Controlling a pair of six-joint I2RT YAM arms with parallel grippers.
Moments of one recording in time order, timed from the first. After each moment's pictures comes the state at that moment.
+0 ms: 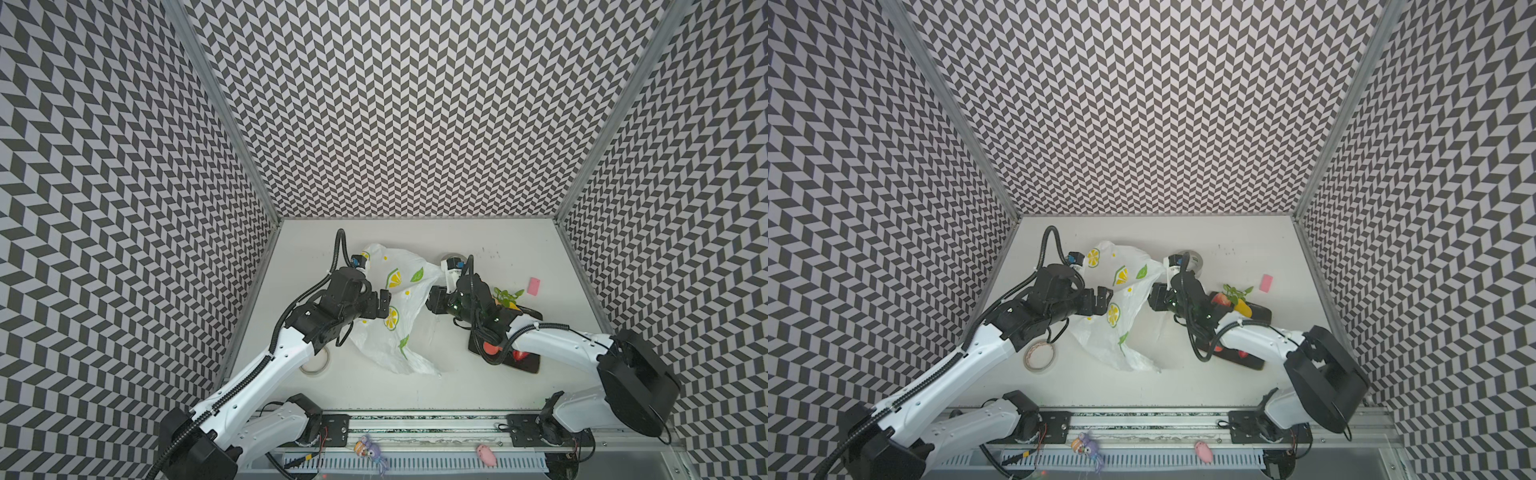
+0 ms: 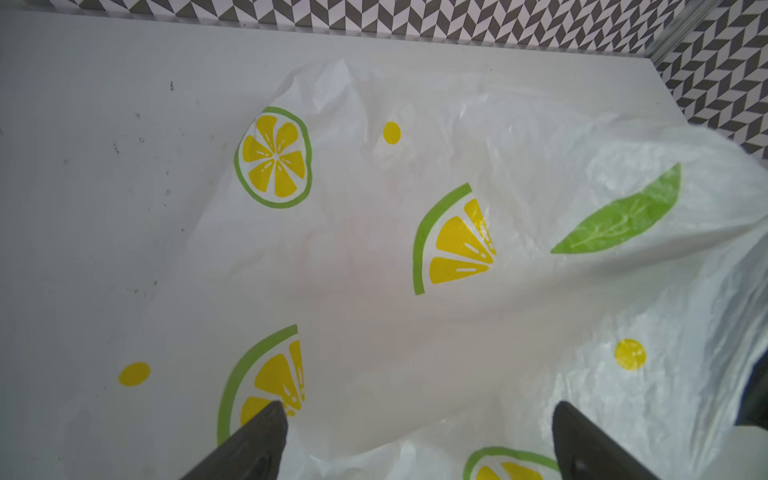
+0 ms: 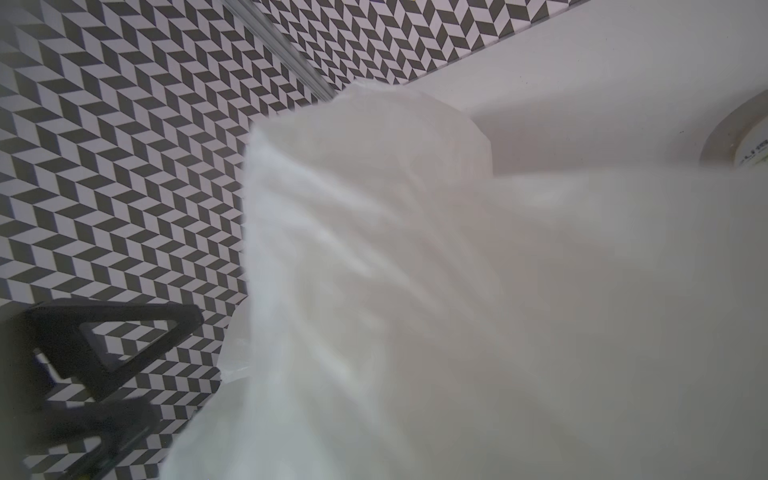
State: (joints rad) left arm -0.57 1.06 0.90 -0.56 -0.12 -0.37; right arm 0.73 1.45 0.76 0.26 -0.07 0.74
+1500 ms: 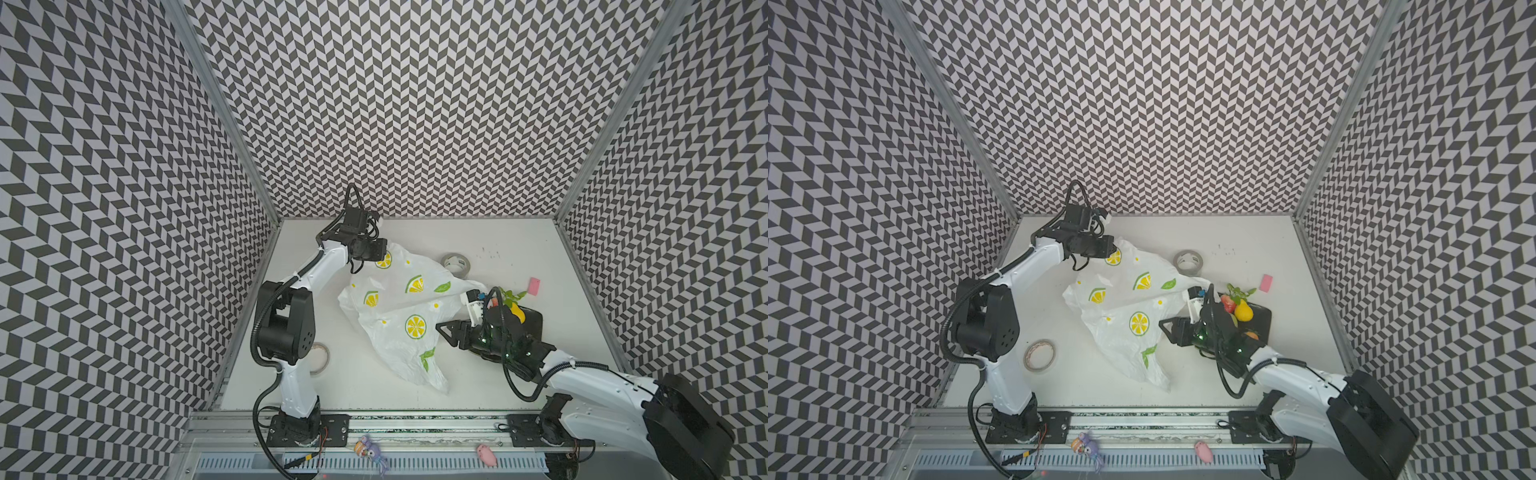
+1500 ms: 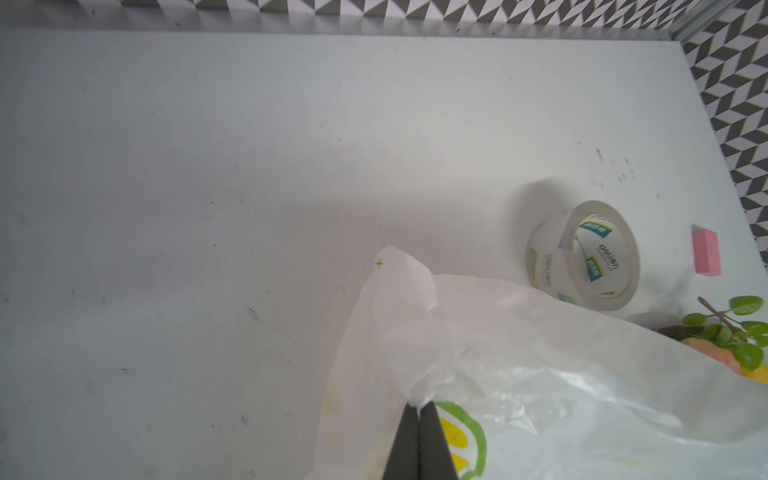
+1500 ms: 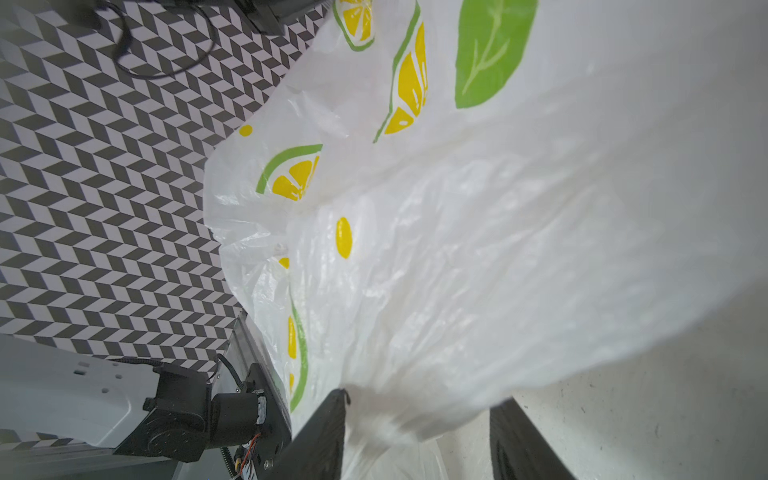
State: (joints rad) left arm -0.30 1.83 1.54 -0.54 0.31 -0.14; right arm 0.72 1.12 0.39 0.25 -0.25 0.78
